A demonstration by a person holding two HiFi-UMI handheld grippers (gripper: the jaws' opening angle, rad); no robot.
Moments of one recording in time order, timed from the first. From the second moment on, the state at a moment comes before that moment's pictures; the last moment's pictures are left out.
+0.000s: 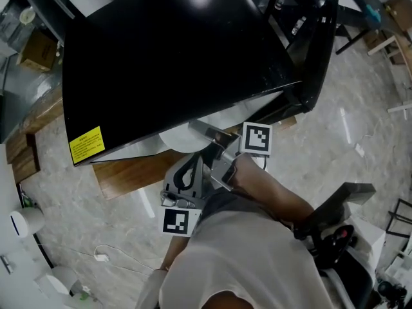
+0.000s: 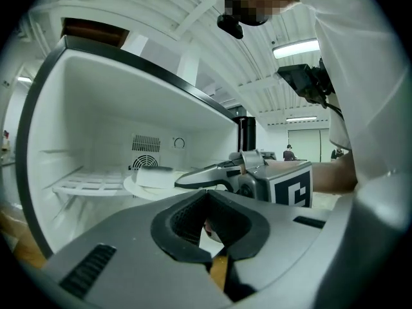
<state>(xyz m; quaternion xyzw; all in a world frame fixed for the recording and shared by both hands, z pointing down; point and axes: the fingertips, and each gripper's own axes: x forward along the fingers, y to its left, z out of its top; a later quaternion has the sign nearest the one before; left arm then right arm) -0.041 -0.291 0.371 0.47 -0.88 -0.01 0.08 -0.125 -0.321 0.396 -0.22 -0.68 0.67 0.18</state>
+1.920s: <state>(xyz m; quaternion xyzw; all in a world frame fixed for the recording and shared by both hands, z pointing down) -0.117 -0.271 0.359 0.39 -0.92 -0.02 0.03 -0.114 -0.318 0.370 -0.15 -0.98 -0.01 0.09</state>
